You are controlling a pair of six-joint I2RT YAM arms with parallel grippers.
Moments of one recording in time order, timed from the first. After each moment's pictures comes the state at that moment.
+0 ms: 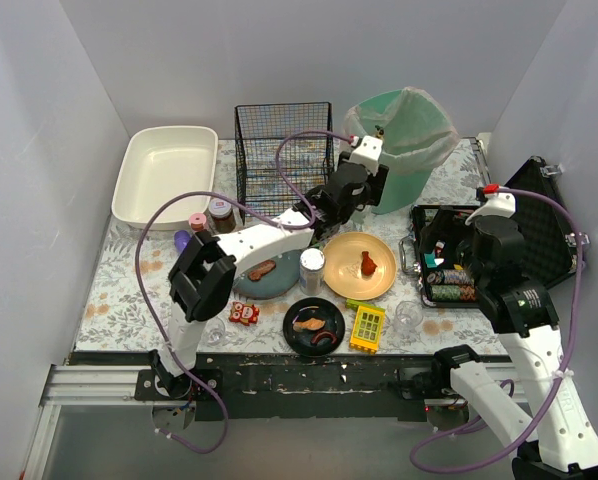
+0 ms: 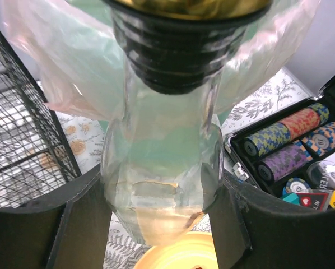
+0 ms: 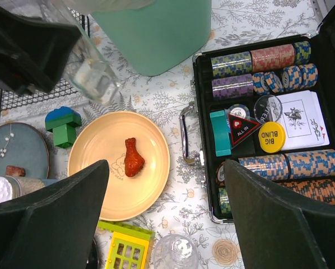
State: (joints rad) left arm -0.91 2.07 1.70 0.18 -0.41 -0.13; right arm 0.28 0.67 0.97 -0.72 0.21 0.35
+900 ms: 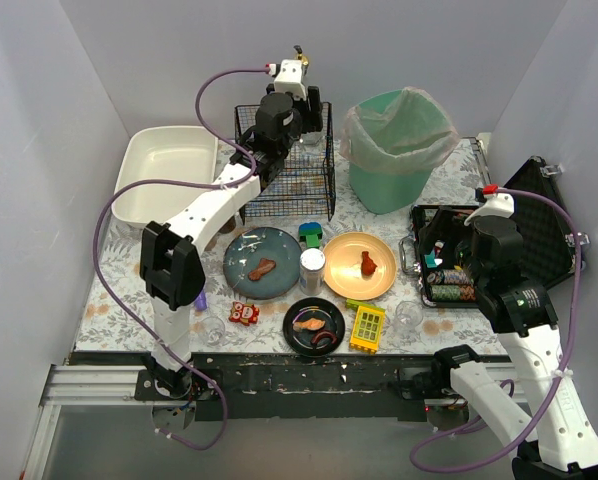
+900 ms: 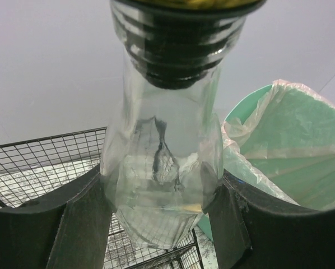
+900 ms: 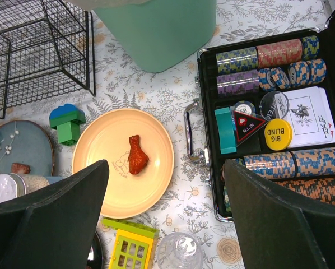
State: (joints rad) left arm -0.58 1.97 1.91 0.07 -0.26 -0.17; right arm 0.28 0.68 0.96 -0.72 0.19 0.36
